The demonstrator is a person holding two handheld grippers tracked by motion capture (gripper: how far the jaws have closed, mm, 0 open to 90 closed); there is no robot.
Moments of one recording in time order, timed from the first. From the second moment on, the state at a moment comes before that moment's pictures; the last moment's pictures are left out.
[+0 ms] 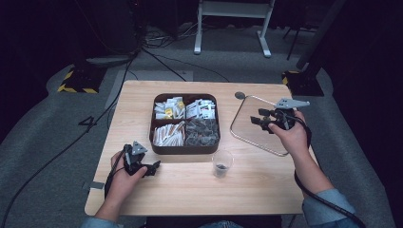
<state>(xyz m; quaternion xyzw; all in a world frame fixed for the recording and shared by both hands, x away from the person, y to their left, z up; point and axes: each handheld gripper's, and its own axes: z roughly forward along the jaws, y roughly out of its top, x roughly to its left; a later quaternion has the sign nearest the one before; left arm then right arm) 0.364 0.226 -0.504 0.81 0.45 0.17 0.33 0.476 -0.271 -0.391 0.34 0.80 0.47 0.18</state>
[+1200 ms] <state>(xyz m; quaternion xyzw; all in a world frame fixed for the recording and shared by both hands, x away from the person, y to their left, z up) 0.361 0.226 -0.504 0.81 0.45 0.17 0.33 0.549 -0.308 -0.481 0.50 0.77 0.34 0.21</state>
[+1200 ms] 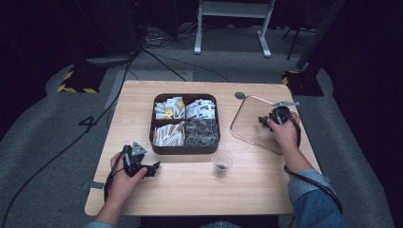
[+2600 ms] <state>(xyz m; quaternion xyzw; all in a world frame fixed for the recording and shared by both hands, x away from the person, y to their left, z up) 0.361 0.226 -0.504 0.81 0.45 0.17 0.33 0.537 -0.309 -0.440 0.45 0.78 0.38 0.22</state>
